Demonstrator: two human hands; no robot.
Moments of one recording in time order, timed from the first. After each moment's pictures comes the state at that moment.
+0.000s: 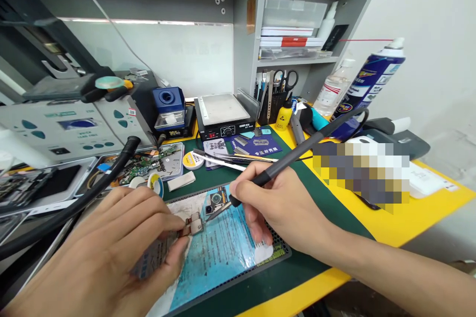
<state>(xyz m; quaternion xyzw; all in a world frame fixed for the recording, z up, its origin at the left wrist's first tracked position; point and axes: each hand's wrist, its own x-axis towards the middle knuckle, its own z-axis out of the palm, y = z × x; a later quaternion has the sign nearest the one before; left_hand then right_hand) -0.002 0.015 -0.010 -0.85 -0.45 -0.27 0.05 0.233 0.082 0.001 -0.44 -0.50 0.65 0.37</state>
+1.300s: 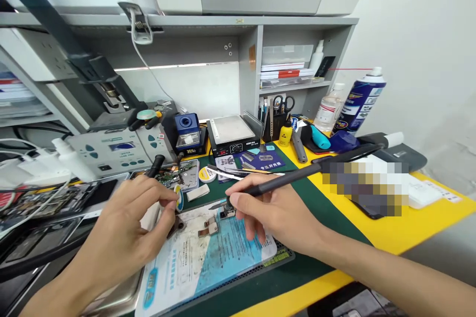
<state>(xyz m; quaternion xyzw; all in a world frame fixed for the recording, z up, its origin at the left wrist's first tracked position) -0.034 0.026 0.001 -0.80 -0.51 -0.32 0.09 0.232 0.075 0.013 -0.39 -0.61 0.60 0.34</state>
